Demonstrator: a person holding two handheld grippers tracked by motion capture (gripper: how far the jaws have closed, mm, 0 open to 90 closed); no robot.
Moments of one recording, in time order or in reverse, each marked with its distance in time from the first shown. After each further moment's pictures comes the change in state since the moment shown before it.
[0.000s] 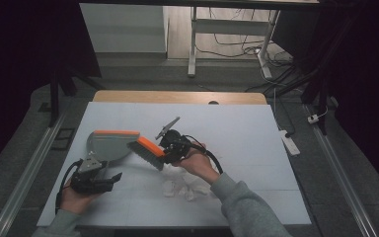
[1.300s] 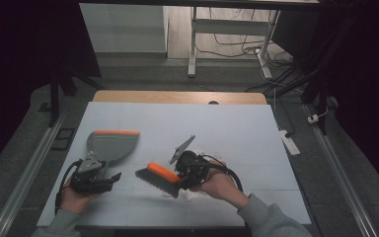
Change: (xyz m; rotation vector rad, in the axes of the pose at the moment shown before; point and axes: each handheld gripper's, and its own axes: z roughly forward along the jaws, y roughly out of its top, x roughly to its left) left arm 0.001 -0.001 0.001 0.007 0.011 -0.006; right arm 0.063 -0.050 -0.060 0.129 0.116 -0.084
